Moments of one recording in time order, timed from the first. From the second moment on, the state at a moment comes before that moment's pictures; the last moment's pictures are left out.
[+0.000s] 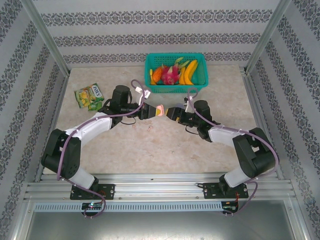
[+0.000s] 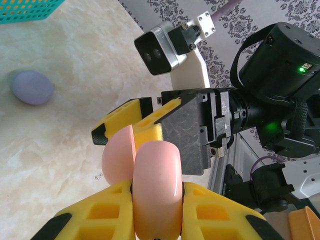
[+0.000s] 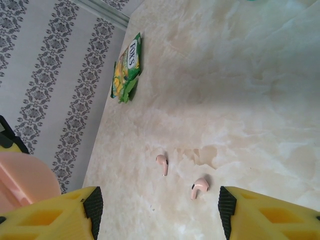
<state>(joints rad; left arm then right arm) -0.39 1.55 0.99 0.05 0.87 -0.35 0.39 1.53 0.64 0.50 -0.58 0.84</state>
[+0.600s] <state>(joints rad) -0.39 1.62 0.98 0.09 0.93 -0.40 0.35 1.44 0.61 0.46 -0.70 0.78</state>
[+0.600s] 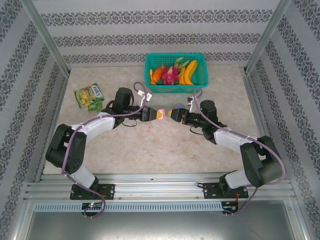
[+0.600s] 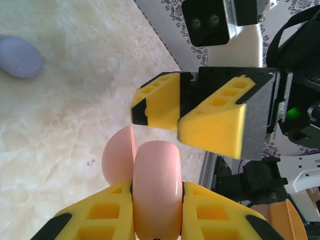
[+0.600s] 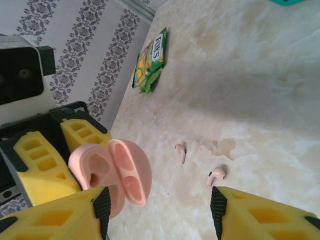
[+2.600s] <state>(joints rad) -0.38 1.62 0.98 0.13 0.92 -0.44 0.42 1.58 0.74 0.45 -0.72 0.78</state>
